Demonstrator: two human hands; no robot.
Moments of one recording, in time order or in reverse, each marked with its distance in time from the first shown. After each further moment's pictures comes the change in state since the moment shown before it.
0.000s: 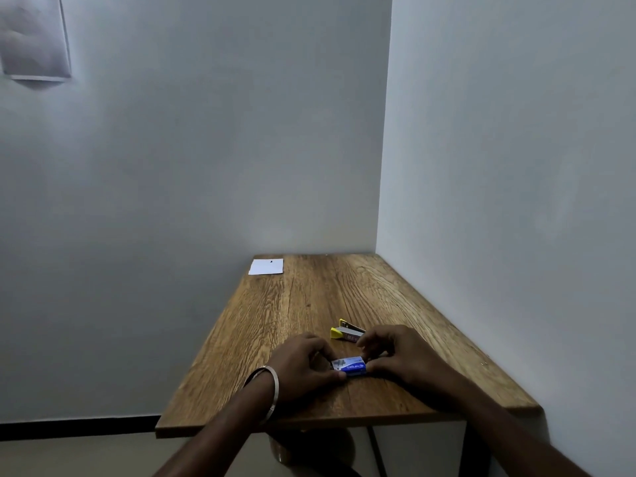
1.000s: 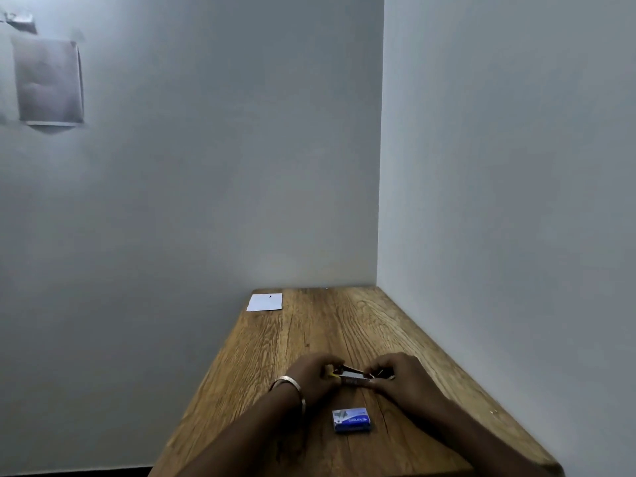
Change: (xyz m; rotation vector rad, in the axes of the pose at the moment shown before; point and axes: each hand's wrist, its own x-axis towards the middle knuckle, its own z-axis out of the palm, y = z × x) left_hand 0.073 -0.013 0.007 -0.049 -0.008 -0.068; right_hand 0.039 0.015 0.000 -0.170 0.174 0.107
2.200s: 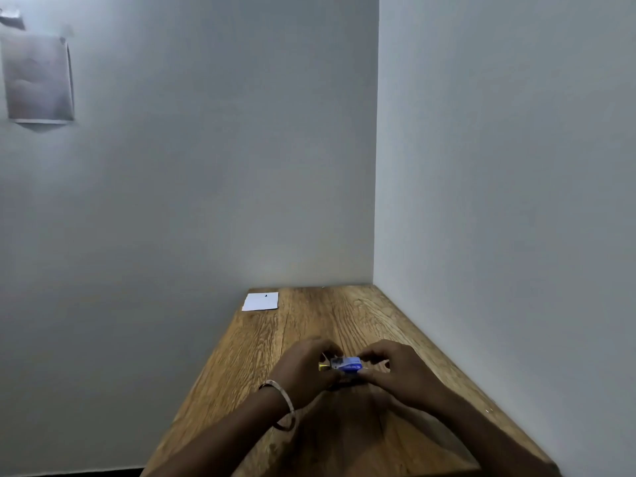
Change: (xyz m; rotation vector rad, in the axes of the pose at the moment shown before) left_hand -0.022 0.027 -0.021 0.068 0.227 0.235; right_hand 0.002 -0.009 -0.018 -0.025 0.001 -0.170
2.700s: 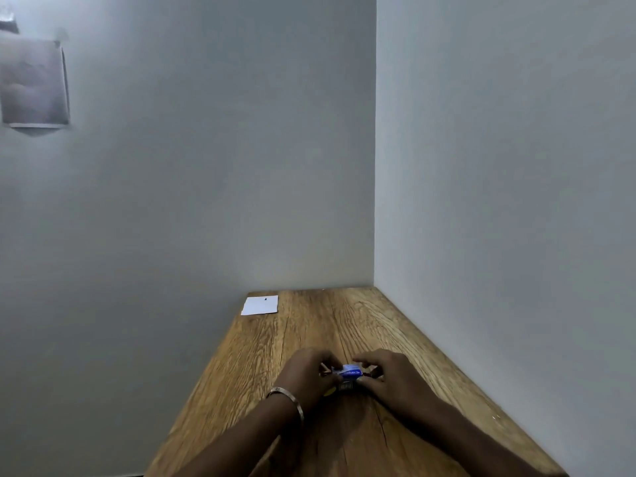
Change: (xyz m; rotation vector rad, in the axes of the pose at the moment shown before) left_hand 0.017 -0.022 0.026 -0.002 -0.040 -0.161; right_hand 0.010 0.012 0.024 -0.067 0.039 0.023
